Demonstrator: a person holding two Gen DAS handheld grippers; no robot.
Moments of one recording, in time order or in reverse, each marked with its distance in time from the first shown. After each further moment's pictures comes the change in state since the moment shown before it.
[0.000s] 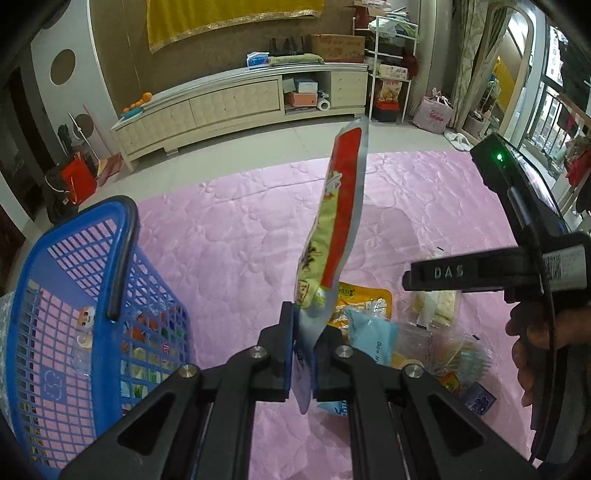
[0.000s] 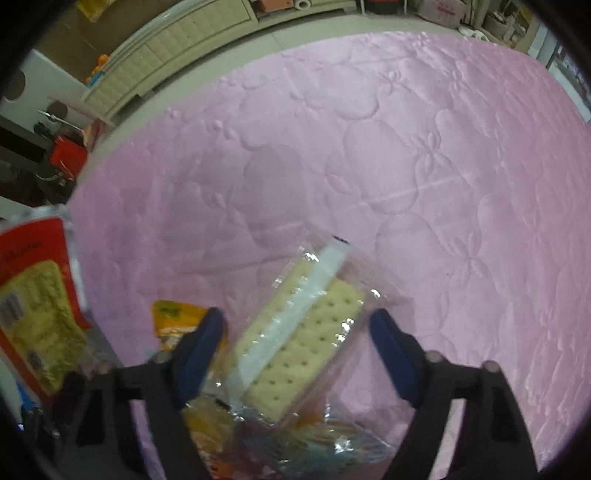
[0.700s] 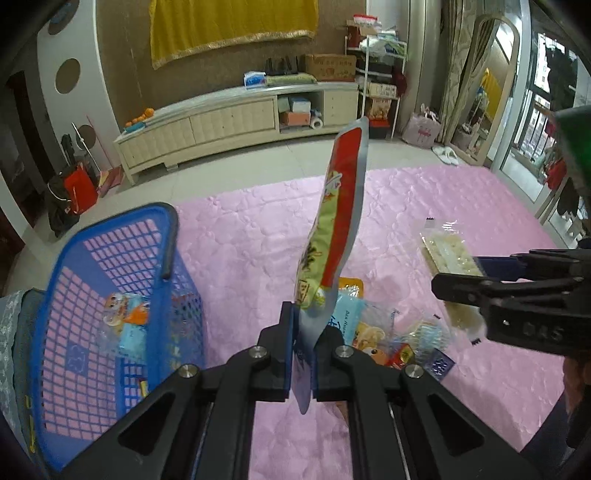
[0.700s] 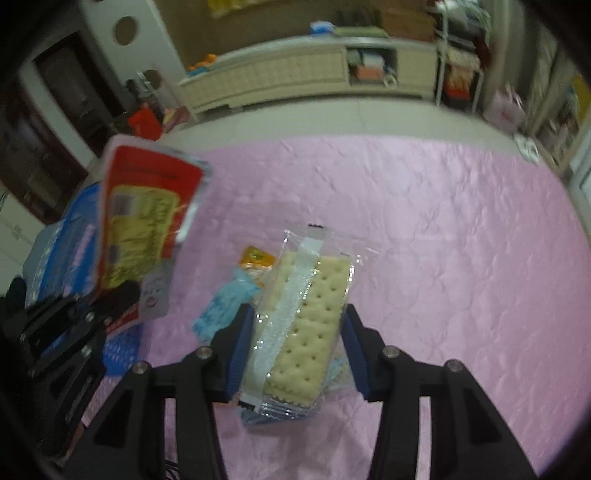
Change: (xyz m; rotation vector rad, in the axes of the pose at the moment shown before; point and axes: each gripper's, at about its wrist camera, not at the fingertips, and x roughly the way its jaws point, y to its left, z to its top) left arm -0.075 0.003 -0.029 0.000 -0.078 -0.026; right arm -0.133 0.000 -0.104 -0.354 -0.264 0.114
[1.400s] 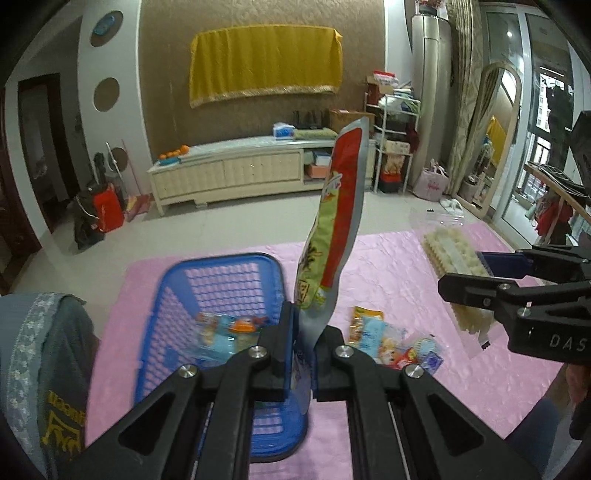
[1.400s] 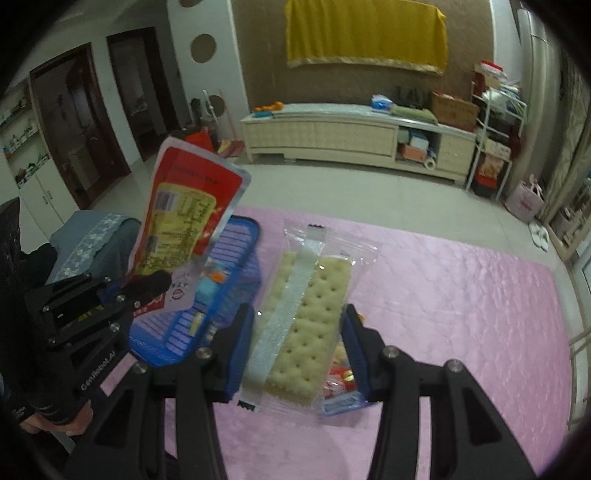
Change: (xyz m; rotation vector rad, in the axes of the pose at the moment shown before) left arm -0.134 0.083 -0.011 -0.056 -0.193 0.048; right arm -0.076 0.114 0.021 -0.205 -0.199 0.052
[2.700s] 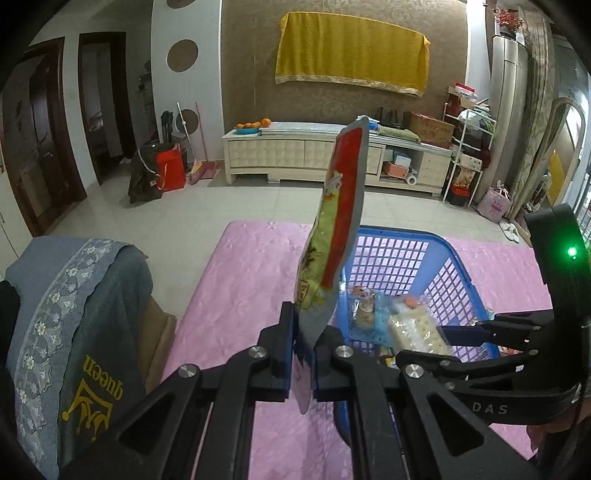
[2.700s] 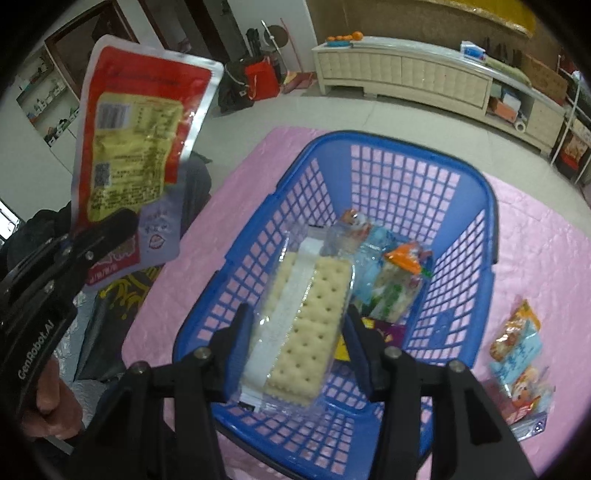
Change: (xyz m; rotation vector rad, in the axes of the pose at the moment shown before) left arm 0.000 0.166 -0.044 -0.187 0.049 0.163; right arm 0.158 0.155 -0.001 -0.060 0.289 0.208
